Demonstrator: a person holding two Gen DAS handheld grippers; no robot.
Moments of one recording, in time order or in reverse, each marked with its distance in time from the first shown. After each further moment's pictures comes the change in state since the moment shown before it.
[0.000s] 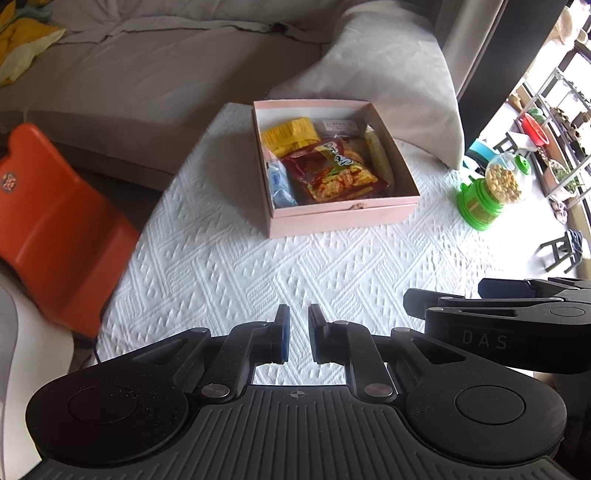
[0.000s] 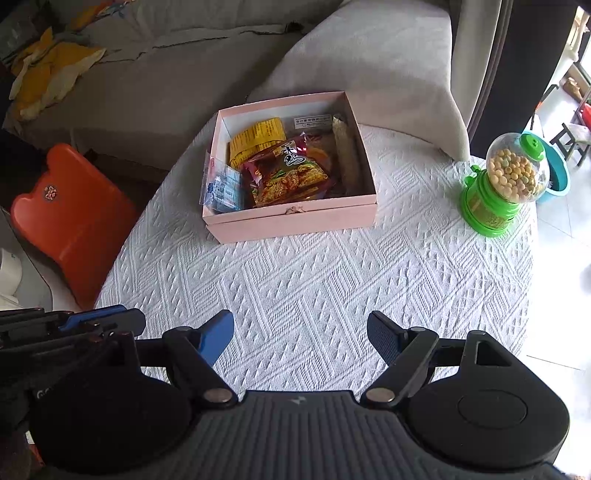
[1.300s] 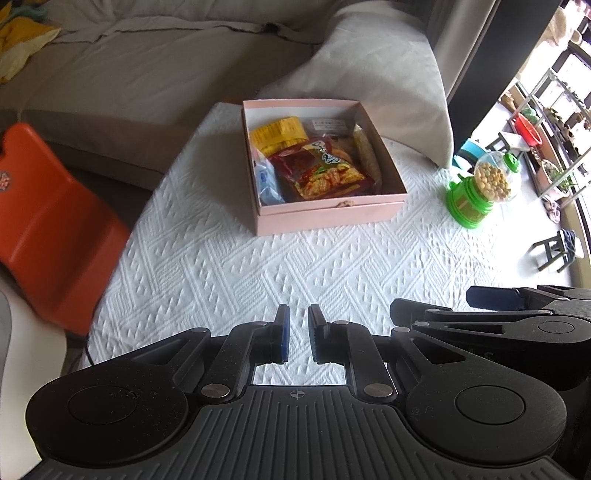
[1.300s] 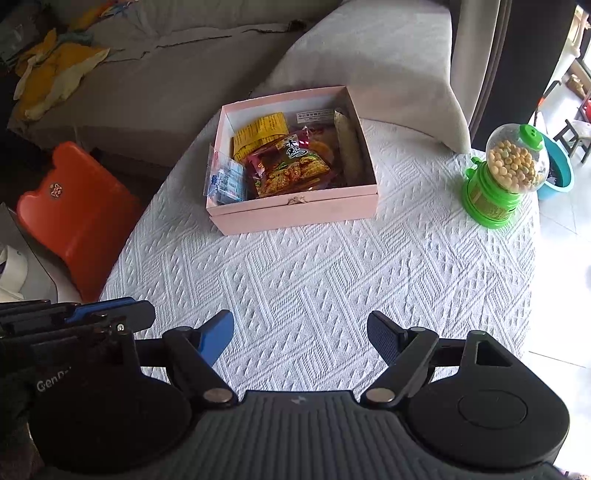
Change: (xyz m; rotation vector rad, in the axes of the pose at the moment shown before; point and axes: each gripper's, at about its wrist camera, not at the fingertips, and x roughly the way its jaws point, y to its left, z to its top) left arm -0.004 -0.007 -0.003 0.001 -0.001 -0.024; right arm -0.004 0.000 -0.012 0.002 0.001 0.015
